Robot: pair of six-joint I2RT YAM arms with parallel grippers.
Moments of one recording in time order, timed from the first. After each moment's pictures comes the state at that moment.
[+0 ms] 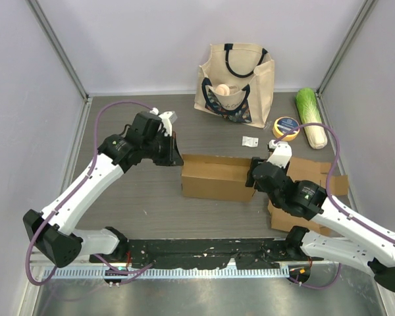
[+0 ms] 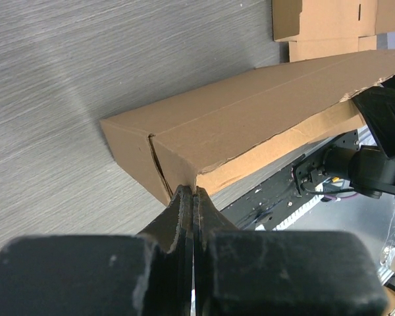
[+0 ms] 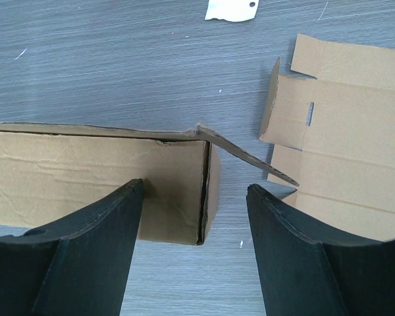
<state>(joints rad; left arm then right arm) -0.61 1.27 1.32 -0.83 0.25 -0.48 0.92 0.84 0.84 -0.77 0.68 0.73</state>
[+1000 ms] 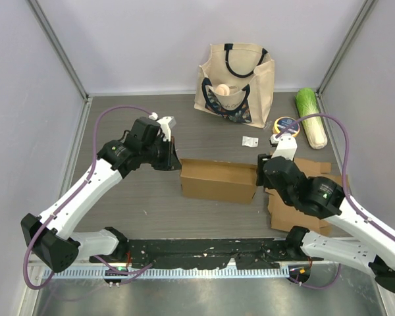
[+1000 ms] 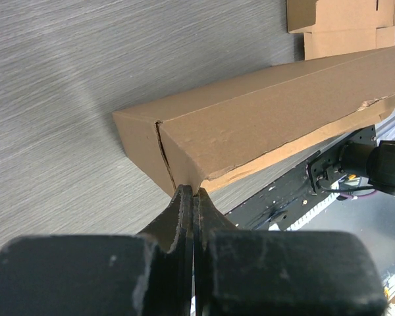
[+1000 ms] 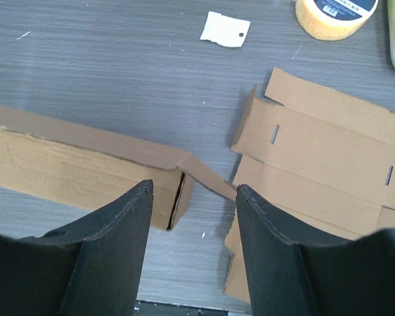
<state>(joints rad) -0.61 1.22 1.23 -0.79 0.23 -0.45 0.92 0.81 1.02 -0.94 0.65 0.54</state>
